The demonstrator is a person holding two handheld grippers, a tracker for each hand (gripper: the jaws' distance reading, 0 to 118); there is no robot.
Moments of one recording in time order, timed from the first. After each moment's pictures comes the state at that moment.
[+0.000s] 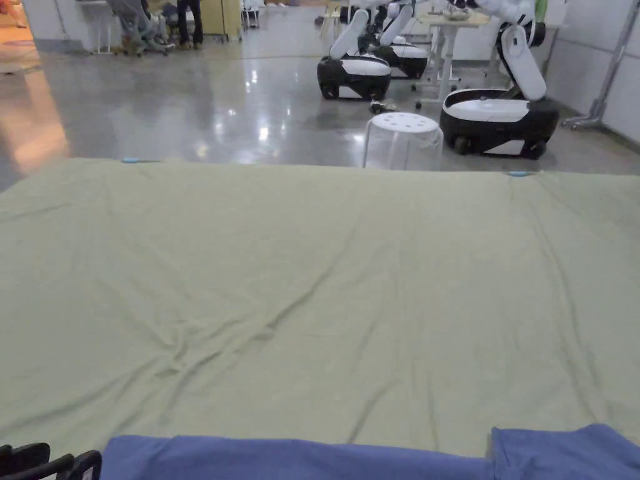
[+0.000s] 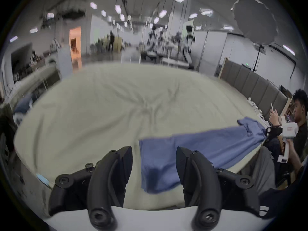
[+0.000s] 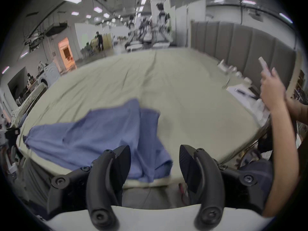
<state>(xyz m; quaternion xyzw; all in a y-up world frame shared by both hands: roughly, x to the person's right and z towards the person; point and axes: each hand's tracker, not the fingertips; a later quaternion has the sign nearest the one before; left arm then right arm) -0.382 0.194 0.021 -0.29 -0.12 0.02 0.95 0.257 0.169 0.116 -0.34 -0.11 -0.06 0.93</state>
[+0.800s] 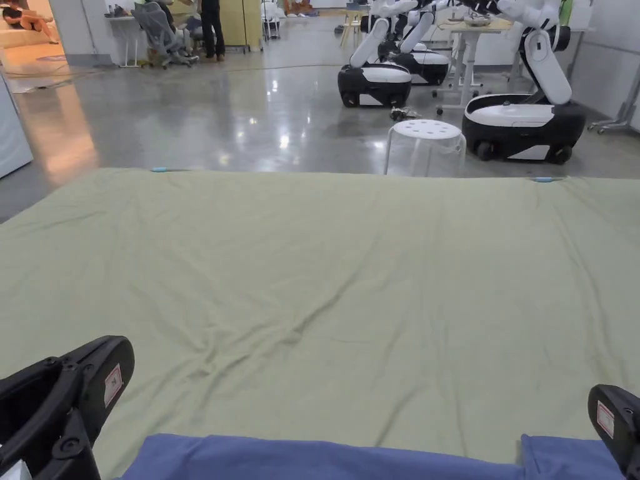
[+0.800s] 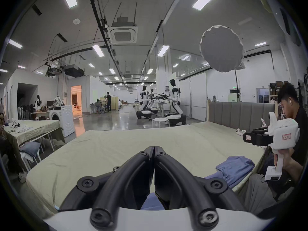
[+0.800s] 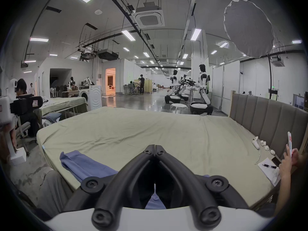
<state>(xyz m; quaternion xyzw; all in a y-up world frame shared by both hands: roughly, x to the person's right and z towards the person) -0.313 0.301 0.112 -0.04 -0.13 -0.01 0.99 0.089 0.259 0.111 -0.11 0.07 0.03 0.99</state>
